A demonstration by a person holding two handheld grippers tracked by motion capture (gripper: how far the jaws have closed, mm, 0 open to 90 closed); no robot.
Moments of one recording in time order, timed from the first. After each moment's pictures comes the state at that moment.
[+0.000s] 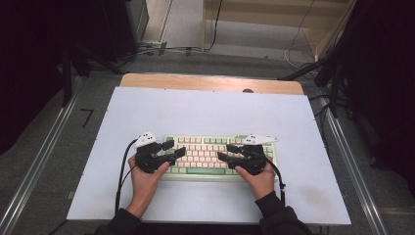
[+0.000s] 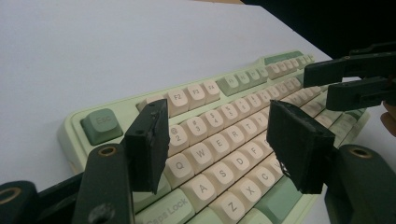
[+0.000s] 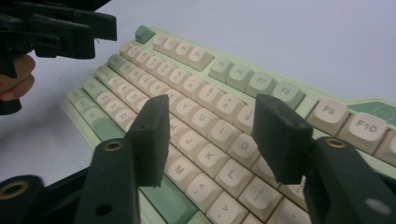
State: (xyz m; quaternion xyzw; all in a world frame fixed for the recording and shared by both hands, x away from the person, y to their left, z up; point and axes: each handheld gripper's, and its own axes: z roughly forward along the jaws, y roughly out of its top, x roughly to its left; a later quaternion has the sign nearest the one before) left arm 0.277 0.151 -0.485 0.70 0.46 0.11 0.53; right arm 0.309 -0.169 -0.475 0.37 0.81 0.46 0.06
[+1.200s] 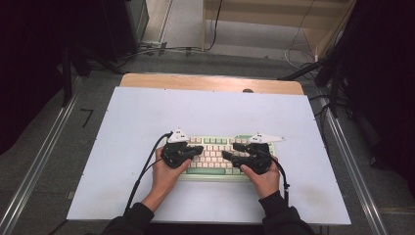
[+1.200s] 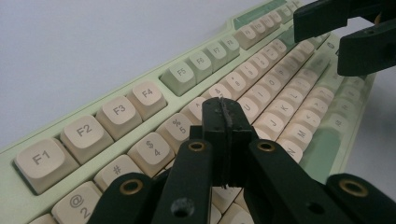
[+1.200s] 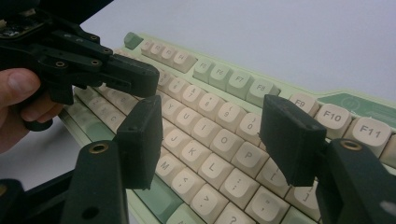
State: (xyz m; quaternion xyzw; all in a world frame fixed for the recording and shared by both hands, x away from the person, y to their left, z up) left arm 0.307 0.092 -0.494 0.79 0.39 0.09 0.47; right arm 0.311 -0.181 -0.473 0.39 0.79 0.47 0.06
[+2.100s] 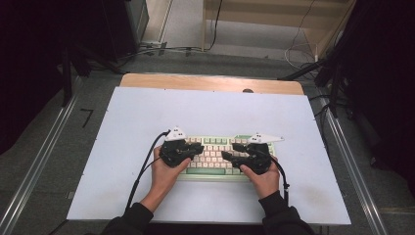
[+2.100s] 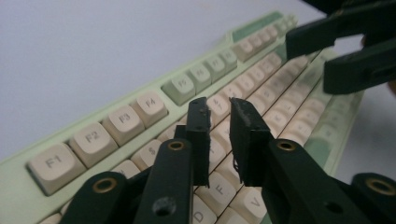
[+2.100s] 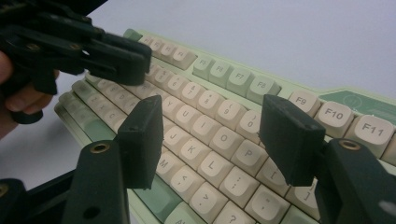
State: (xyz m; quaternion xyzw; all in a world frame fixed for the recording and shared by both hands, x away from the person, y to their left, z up) left arm 0.305 0.101 -0.481 0.77 0.40 0.09 0.50; right arm 0.311 -0.181 -0.474 0.39 0.80 0.46 0.05
